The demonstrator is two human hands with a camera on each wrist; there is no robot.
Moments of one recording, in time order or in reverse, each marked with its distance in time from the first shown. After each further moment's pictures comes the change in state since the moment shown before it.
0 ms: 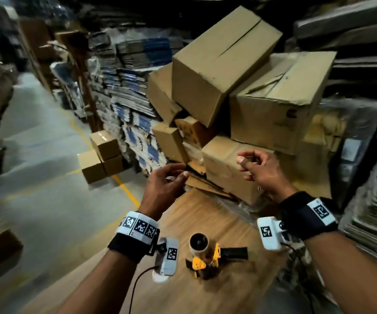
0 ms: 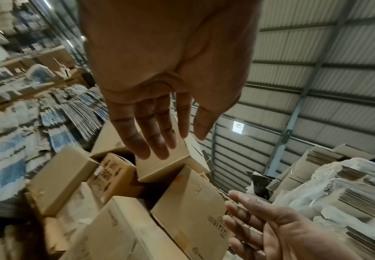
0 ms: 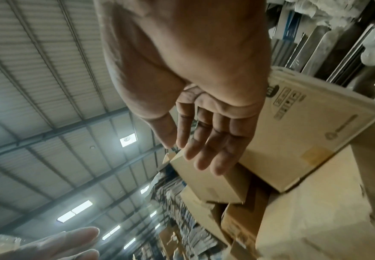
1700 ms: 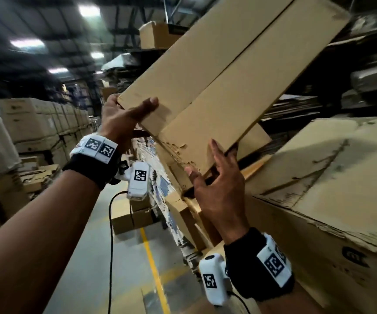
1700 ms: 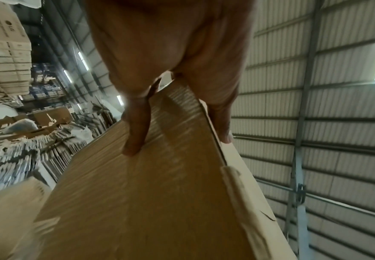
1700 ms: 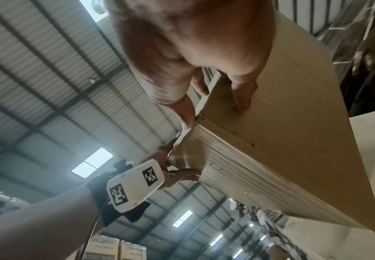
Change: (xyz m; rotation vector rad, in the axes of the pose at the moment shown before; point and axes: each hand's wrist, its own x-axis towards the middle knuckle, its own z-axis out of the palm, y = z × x) left_hand 0.384 0.221 -0.010 -0.113 0.454 0.292; right_hand 0.270 -0.112 0.055 -0.047 0.093 -0.526
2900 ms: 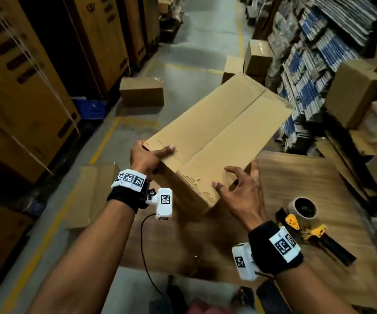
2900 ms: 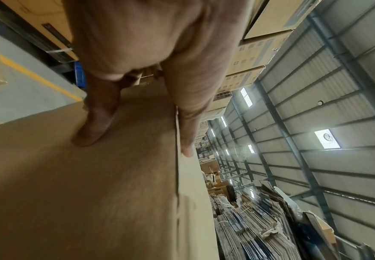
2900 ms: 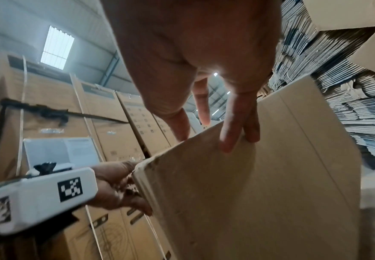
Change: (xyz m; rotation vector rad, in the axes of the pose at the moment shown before) left_hand -0.559 -0.137 -0.566 0.217 0.768 -0.872; right_hand -0.539 -0.147 0.190 -0.285 -1.008 0.248
